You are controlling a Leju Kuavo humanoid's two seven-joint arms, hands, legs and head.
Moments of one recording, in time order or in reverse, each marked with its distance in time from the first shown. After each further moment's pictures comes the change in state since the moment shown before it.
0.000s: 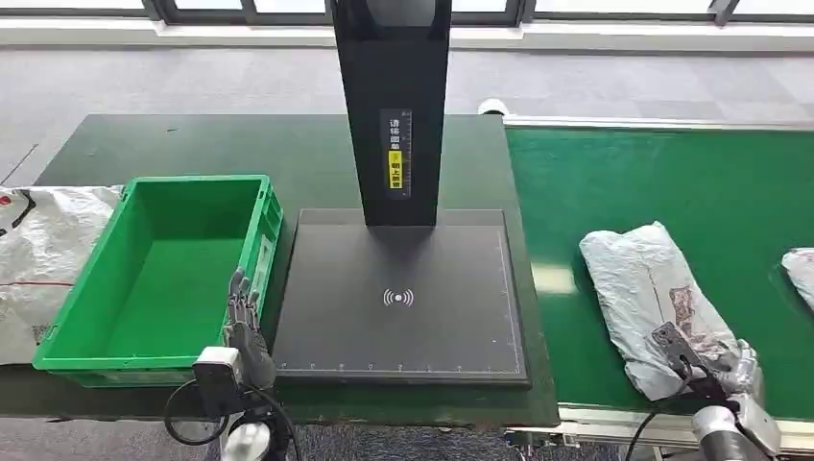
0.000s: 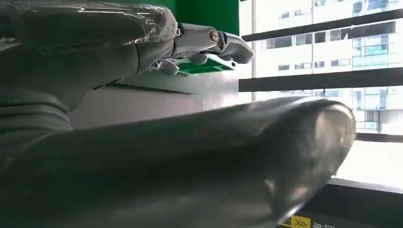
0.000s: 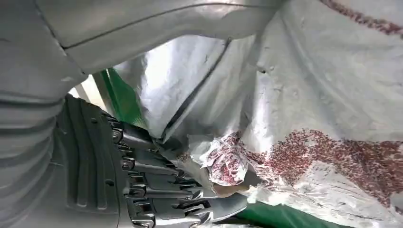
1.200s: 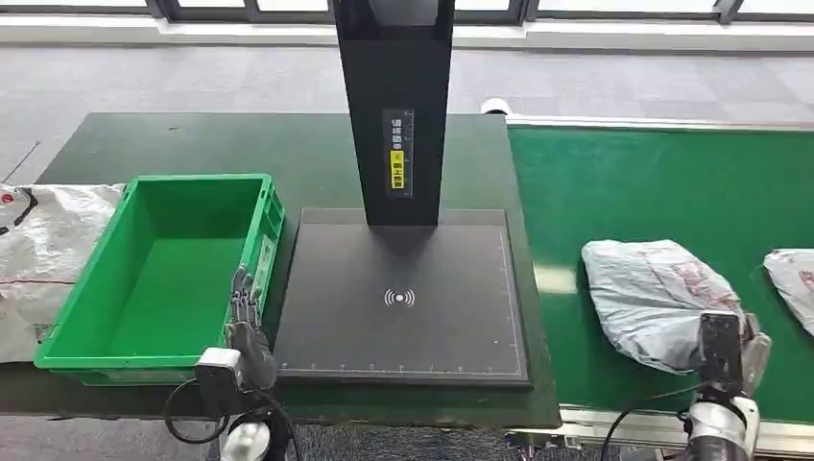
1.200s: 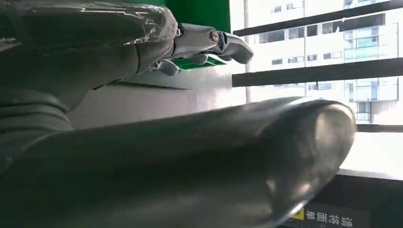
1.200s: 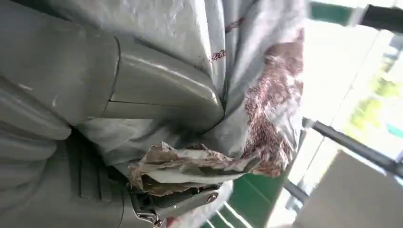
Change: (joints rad) left arm 0.003 0.000 -0.002 -0.016 -0.032 -0.065 -0.004; right arm 0.136 0.156 0.030 -0.430 -0.911 -0.015 -0.555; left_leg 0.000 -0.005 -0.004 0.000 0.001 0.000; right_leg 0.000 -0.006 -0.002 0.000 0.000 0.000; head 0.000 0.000
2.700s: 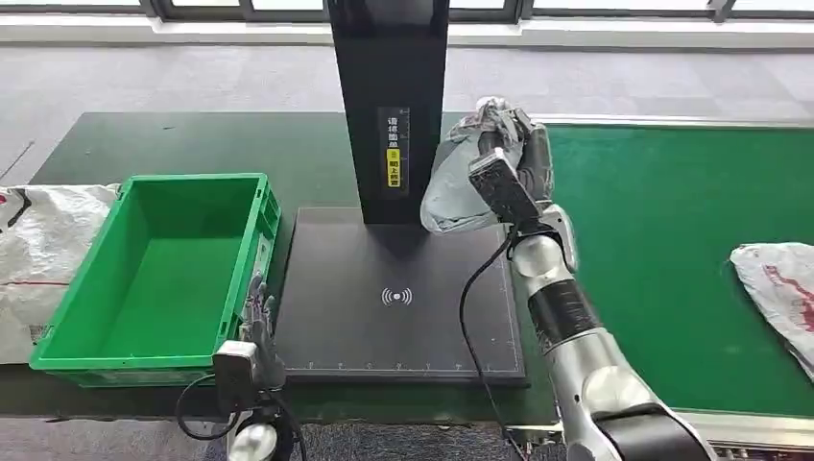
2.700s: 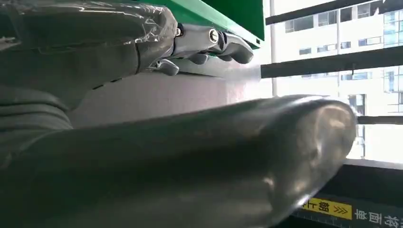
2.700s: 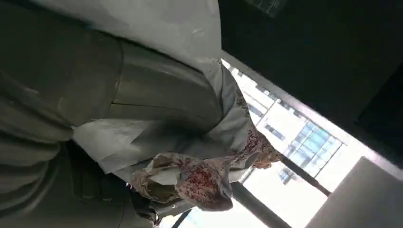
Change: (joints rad) left arm -0.017 -0.006 -0.002 0.076 0.008 0.019 0.051; right arm -0.478 0.307 0.738 0.050 0.140 0.005 0.069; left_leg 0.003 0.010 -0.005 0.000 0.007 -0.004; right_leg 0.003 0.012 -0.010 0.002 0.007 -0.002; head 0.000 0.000
